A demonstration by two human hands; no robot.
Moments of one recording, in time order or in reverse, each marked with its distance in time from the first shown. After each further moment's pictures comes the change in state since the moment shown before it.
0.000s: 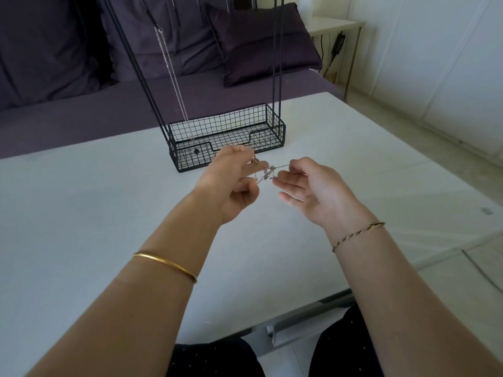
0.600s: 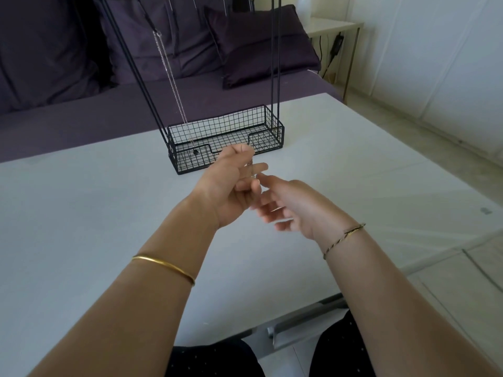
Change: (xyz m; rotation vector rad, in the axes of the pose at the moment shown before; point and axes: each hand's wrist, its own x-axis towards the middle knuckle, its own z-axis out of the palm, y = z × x) left_hand -0.003 0.000 -0.001 -0.102 -0.109 0.000; right_hand -0.011 0.012 0.015 -0.648 -0.146 0.099
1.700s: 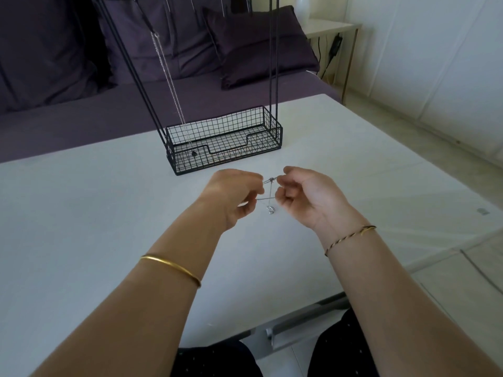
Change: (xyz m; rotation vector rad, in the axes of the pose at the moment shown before) left_hand 0.009 -0.012 0.002 0.377 0.178 -0.032; right_hand 0.008 0.001 -0.013 0.890 0.146 -0.100
